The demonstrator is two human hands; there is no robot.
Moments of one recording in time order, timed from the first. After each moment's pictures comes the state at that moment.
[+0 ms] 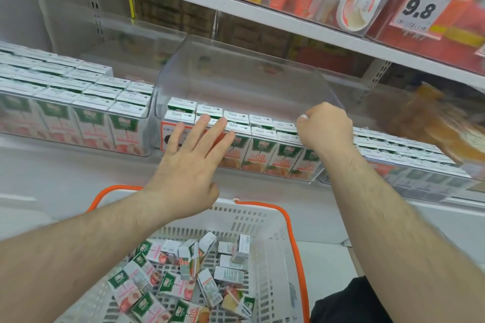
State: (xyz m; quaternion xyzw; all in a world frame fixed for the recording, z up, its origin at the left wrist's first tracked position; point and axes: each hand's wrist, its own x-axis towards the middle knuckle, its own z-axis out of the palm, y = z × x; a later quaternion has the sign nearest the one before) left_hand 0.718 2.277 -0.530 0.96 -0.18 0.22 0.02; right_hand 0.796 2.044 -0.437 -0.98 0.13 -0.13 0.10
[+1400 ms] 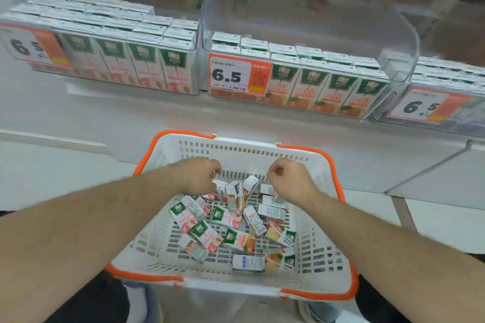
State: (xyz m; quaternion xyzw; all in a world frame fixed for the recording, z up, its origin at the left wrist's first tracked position) left_hand 0.677 2.335 -0.617 0.94 -0.10 -0.30 0.12; right_hand 0.685 2.101 -0.640 -0.95 -0.02 0.13 0.29
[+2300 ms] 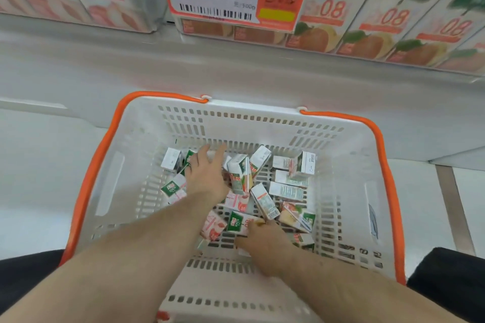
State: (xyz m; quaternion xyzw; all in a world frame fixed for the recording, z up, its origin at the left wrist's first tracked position) left_hand 0.697 2.294 -0.823 0.96 0.12 -0.20 0.16; right_hand 0.619 2.131 -0.819 -0.82 -0.38 0.41 -0.12
